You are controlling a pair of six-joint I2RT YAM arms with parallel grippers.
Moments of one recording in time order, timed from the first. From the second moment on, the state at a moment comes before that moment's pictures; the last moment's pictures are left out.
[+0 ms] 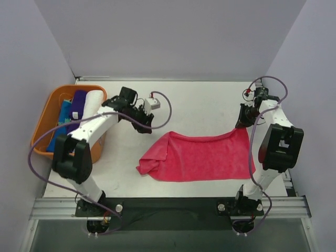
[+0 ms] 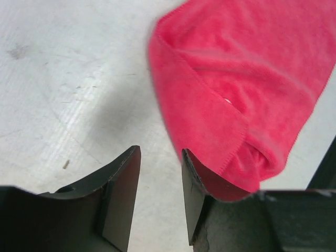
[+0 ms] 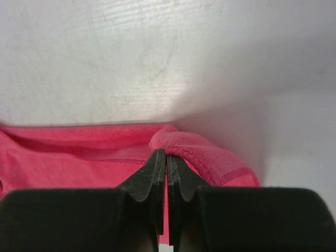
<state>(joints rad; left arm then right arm) -0.34 1.76 1.38 -0.70 0.62 0.44 -0.20 1.79 1.34 -0.81 -0.25 0.00</state>
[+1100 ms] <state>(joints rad) -0.84 1.87 1.24 -0.68 0.23 0.62 -0.21 1.86 1.39 -0.82 -0.23 0.01</state>
